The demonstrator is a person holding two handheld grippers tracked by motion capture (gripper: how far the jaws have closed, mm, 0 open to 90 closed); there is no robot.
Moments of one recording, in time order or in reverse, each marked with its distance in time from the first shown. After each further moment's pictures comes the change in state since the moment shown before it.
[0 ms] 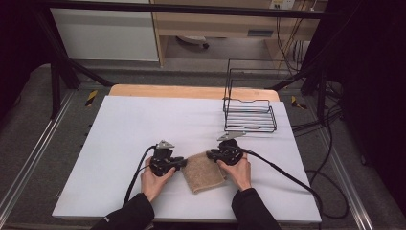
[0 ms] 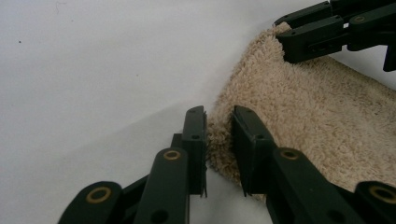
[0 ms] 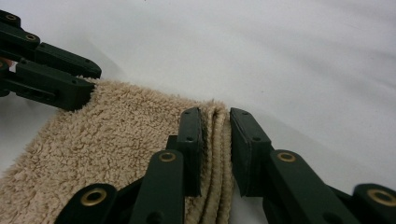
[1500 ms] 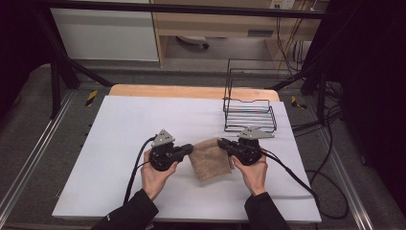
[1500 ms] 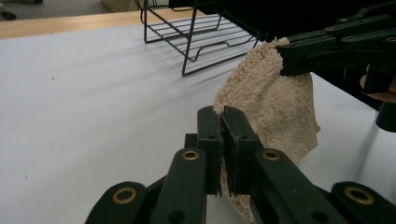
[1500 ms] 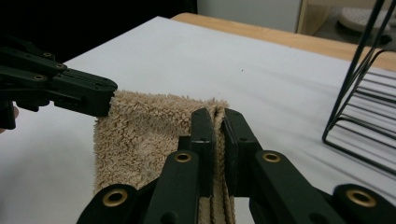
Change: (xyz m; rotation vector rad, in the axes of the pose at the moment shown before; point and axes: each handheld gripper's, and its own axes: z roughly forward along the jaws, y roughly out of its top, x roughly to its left) left arm -0.043 0.039 -0.048 -0.256 -0.066 0.141; right arm 0.019 0.015 -0.090 -0.303 -0.037 -0.032
